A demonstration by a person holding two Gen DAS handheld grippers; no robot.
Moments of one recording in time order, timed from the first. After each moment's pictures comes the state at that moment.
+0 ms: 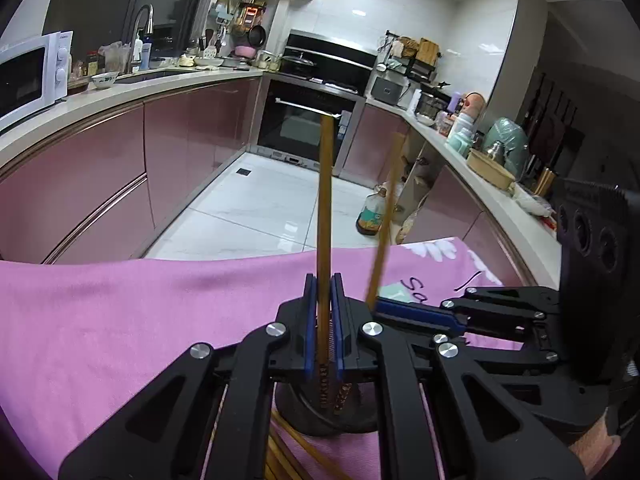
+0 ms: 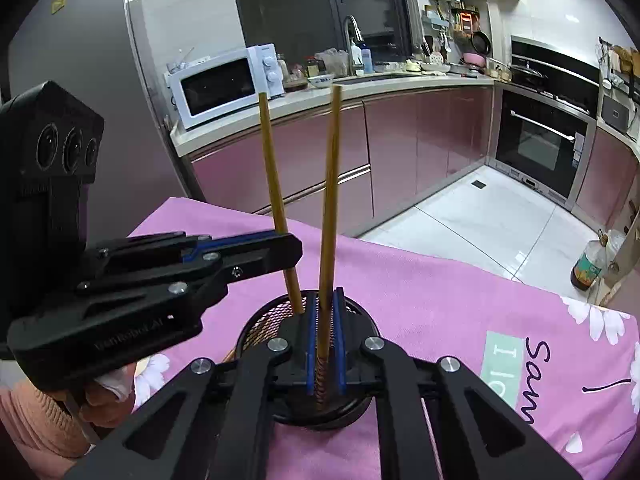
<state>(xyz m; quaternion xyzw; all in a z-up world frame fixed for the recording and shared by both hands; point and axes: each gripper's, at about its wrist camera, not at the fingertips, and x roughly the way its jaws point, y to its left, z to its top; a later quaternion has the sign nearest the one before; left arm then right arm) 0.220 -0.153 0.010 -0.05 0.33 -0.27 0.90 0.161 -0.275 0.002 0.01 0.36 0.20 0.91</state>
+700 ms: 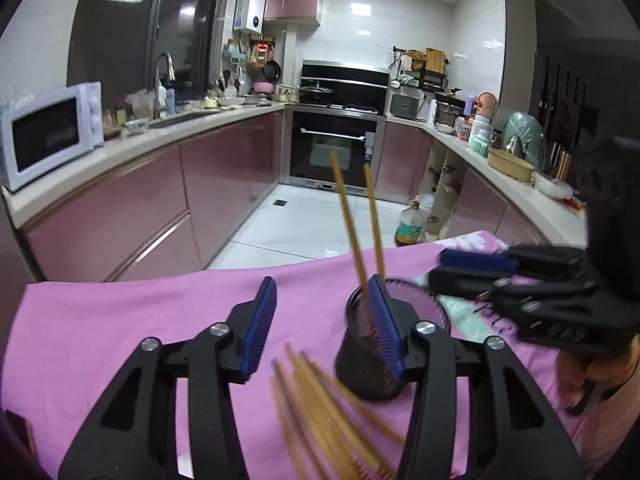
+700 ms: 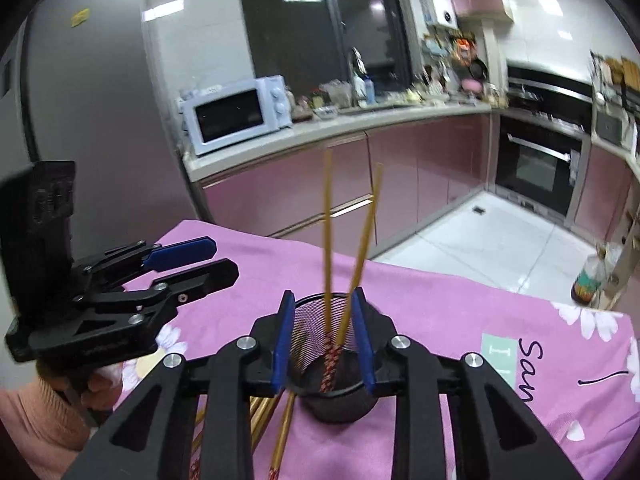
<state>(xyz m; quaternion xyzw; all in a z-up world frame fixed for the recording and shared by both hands) 0.152 -0.096 0.014 0.02 0.26 -0.22 0.94 0.109 -0.282 0.016 0.02 0.29 0.22 0.93</state>
